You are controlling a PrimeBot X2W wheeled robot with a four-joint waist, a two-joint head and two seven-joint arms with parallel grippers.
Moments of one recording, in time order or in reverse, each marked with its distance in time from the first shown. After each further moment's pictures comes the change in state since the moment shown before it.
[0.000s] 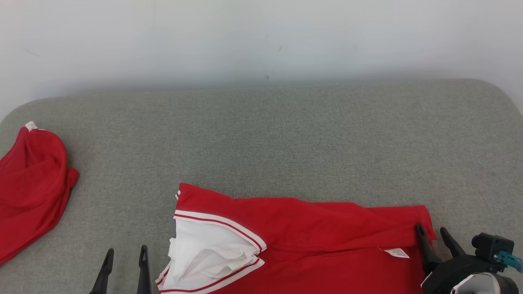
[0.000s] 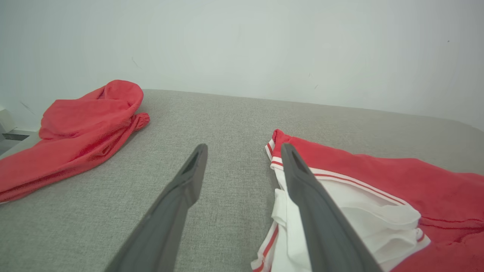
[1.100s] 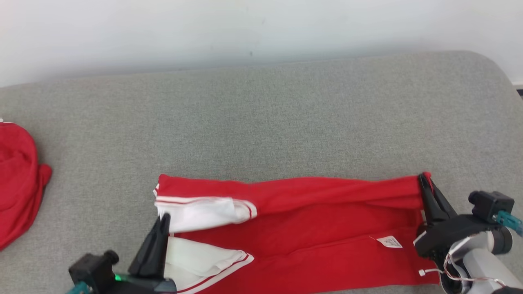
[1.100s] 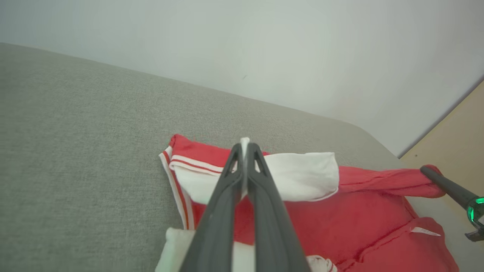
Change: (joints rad) left arm -0.192 0.237 -0.372 0.022 -0.498 0.009 0.000; right arm -0.132 -0.021 0.054 -0.078 -0.026 0.000 -0.036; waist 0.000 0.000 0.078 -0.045
